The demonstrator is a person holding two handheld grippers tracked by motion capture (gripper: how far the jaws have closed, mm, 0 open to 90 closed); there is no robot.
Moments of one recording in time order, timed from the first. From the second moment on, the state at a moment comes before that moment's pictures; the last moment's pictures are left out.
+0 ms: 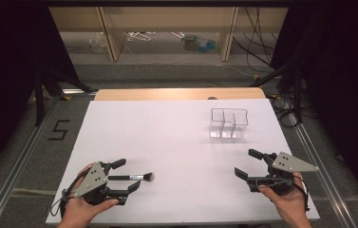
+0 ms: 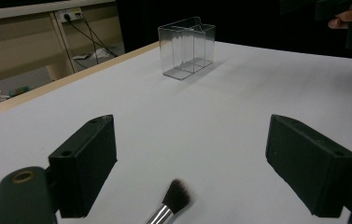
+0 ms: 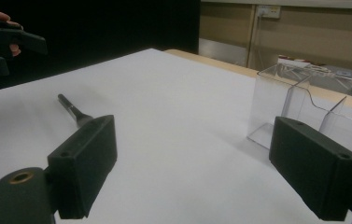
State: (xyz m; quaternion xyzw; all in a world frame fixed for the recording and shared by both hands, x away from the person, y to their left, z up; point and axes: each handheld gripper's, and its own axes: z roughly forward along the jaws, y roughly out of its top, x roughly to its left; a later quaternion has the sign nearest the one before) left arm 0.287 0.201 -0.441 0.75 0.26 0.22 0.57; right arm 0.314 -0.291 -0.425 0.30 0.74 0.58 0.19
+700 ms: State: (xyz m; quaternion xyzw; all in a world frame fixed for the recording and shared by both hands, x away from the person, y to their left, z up) left arm 0.304 0.192 -0.429 0.87 0.18 0.17 0.41; right arm 0.315 -0.291 -0.424 0.30 0.74 0.56 0.20
